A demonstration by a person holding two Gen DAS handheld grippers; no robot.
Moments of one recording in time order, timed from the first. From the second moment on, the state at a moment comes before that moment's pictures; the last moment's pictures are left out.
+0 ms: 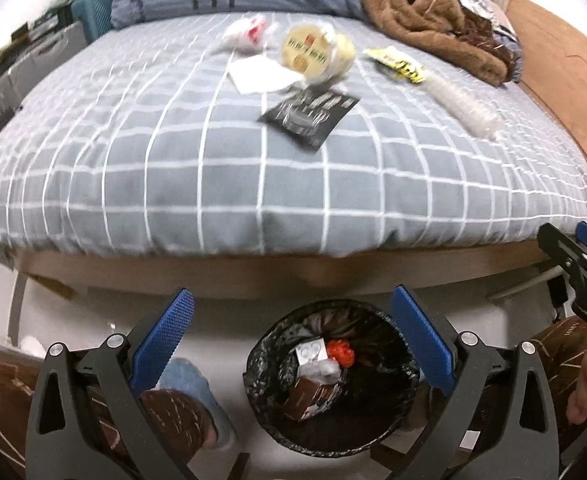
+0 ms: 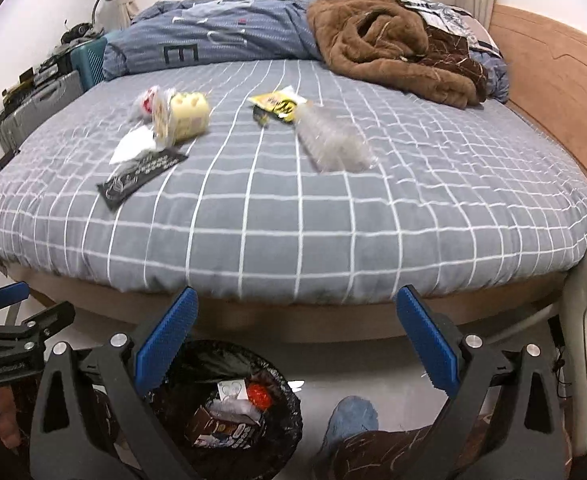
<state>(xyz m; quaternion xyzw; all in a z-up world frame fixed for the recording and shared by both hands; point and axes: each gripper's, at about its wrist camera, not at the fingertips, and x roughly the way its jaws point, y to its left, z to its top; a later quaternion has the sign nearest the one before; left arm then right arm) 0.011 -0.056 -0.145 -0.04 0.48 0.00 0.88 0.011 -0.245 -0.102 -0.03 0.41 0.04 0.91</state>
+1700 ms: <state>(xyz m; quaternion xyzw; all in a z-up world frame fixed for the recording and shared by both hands) 0.198 -0.062 -0.155 0.00 0.51 -0.02 0.86 0.224 -0.265 -0.128 -0.02 0.44 0.05 0.89</state>
